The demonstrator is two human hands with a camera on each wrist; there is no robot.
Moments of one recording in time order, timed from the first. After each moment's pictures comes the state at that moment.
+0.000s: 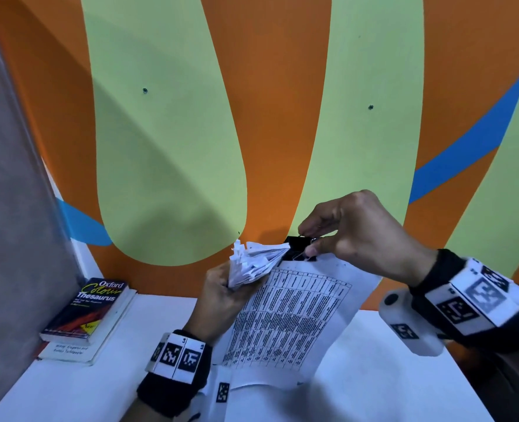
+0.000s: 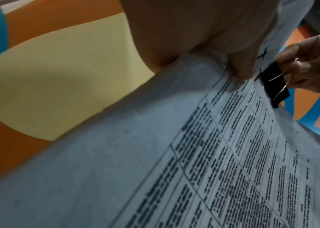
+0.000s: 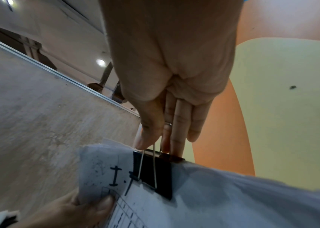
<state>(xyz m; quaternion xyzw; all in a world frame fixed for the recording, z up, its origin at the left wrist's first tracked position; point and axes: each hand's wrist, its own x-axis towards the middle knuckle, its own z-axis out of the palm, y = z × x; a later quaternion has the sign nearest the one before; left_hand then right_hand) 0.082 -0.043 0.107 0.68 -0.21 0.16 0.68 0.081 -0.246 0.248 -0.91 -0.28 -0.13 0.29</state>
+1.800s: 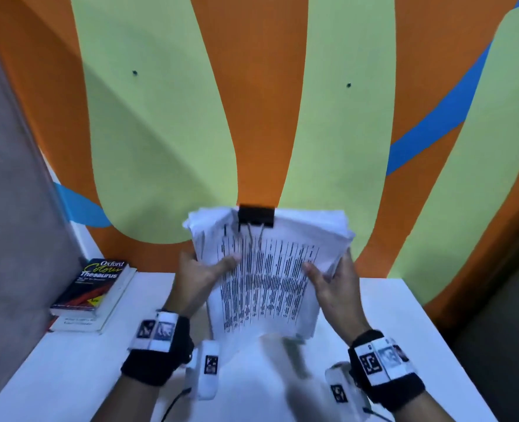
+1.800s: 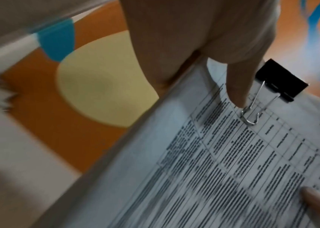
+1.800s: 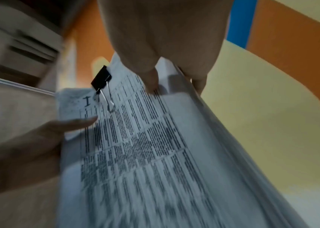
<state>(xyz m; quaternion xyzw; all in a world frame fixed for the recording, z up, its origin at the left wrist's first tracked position) 0.061 -0.011 0.093 0.74 -0.05 0.13 0.66 0.038 -0.250 0.083 -0.80 -0.04 -0.24 0.55</state>
